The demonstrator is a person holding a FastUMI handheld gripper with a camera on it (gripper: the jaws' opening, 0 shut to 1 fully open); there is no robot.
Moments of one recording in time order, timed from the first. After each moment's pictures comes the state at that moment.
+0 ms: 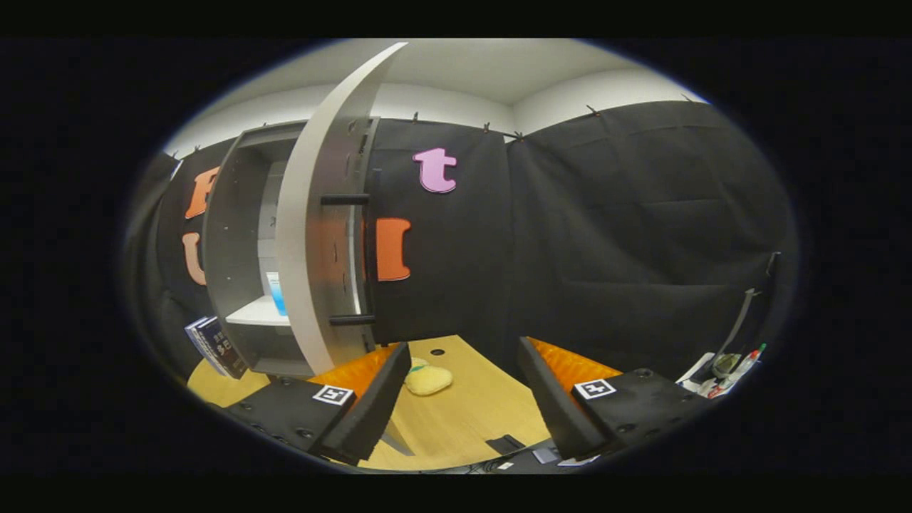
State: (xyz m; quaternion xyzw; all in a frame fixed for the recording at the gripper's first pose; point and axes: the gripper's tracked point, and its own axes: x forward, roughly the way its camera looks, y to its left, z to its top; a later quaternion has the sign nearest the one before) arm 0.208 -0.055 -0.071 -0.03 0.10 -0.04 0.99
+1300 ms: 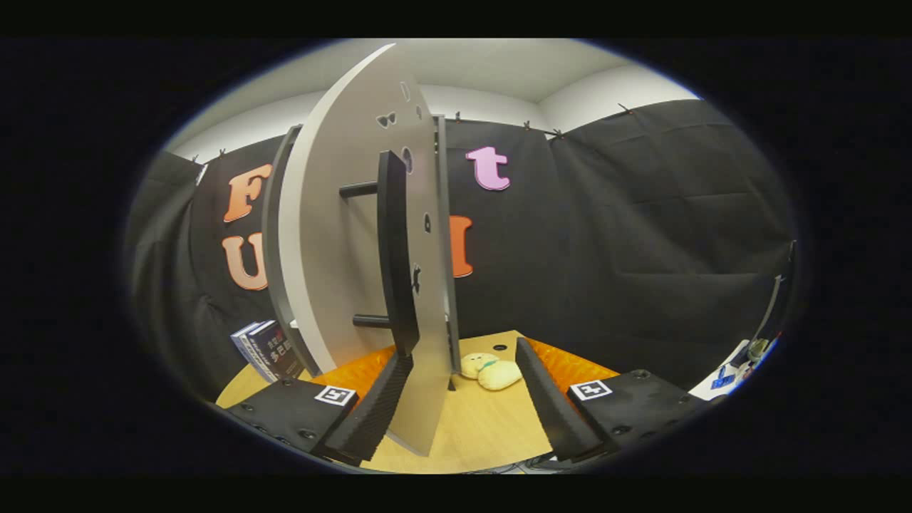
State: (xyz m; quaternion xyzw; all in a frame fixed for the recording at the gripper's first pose) arm 0.194 0.101 -0.089 0.00 0.11 0.04 0.99
